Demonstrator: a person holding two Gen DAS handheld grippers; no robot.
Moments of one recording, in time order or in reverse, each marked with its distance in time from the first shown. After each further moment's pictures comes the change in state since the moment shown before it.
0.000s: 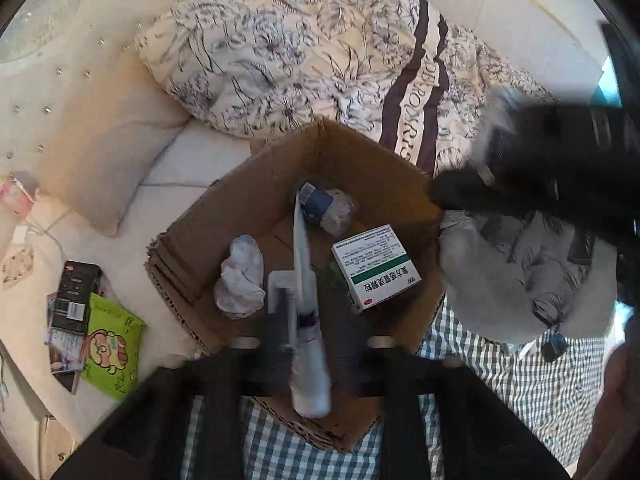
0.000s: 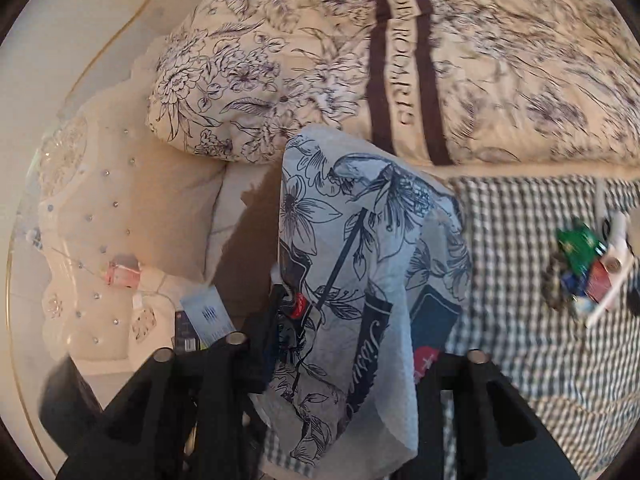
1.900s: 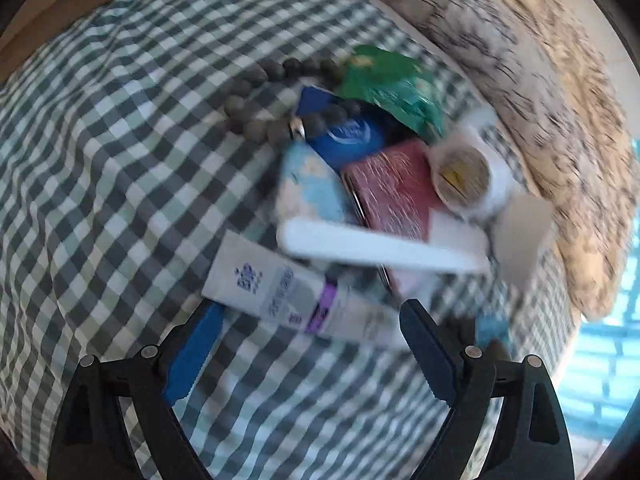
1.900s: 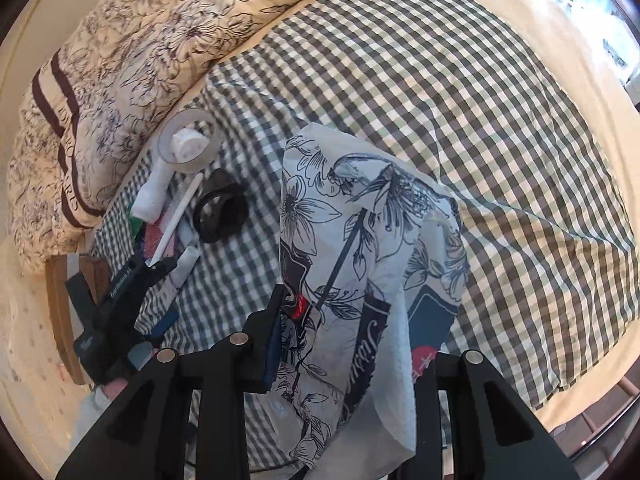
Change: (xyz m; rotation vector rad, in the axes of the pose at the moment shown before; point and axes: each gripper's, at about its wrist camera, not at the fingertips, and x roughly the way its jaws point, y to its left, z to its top) left arm 0.173 -0.330 -0.186 -0.458 0.354 -0.087; right arm -0.171 -0.542 -0.157 0.553 0.032 -0.217
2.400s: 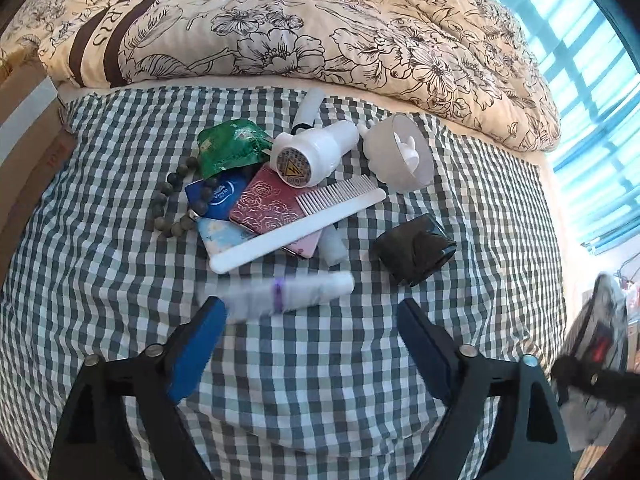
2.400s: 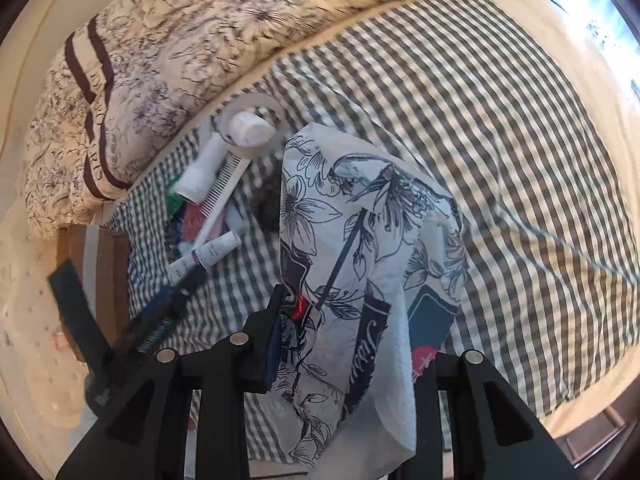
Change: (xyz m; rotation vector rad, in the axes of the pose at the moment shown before) left arm -0.073 -0.037 -0.038 0.658 -0.106 -0.080; right arm -0.012 0.053 -0.015 -0.112 0.005 0.026
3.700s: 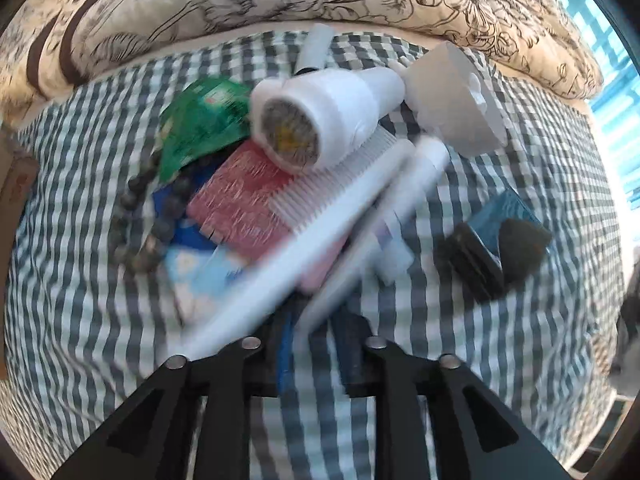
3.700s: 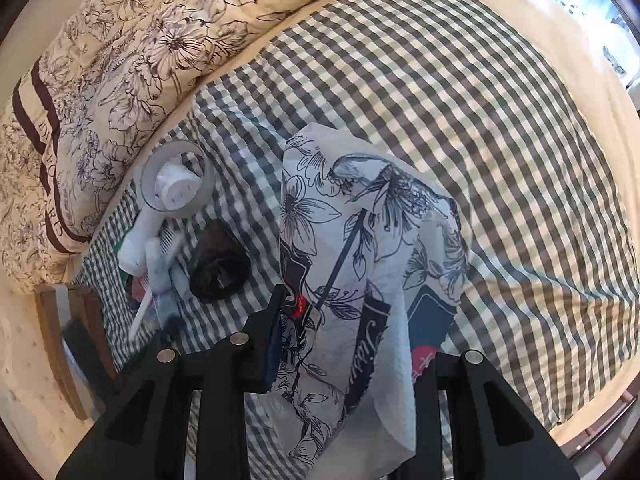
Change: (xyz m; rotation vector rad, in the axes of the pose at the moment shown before) left arm 0.088 -0.003 0.028 0.202 0.172 0.126; right arm 0.041 -0.039 0.057 0.129 0.001 -0.075
